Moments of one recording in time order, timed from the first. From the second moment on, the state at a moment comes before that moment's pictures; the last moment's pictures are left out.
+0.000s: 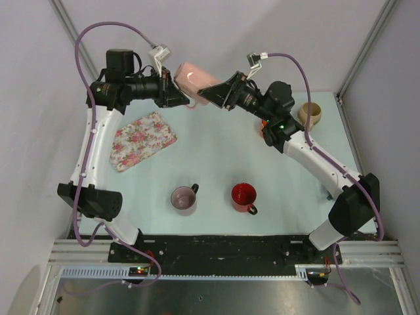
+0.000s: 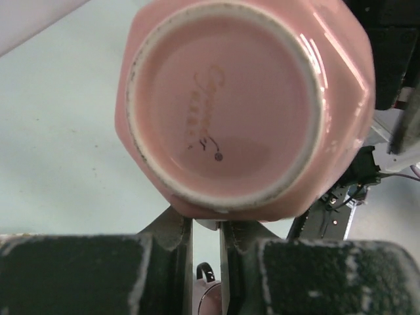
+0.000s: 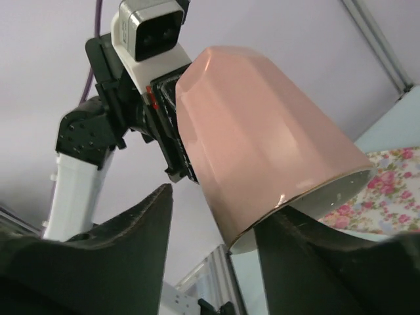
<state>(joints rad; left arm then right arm) -0.18 1.66 2.06 -0.95 0.89 0.07 0.59 1.57 1.46 0.44 -0.51 0.94</state>
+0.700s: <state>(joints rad) -0.10 1.57 1.76 -0.92 0.51 0.25 0.32 1.56 1.80 -0.71 -0.01 0.31</state>
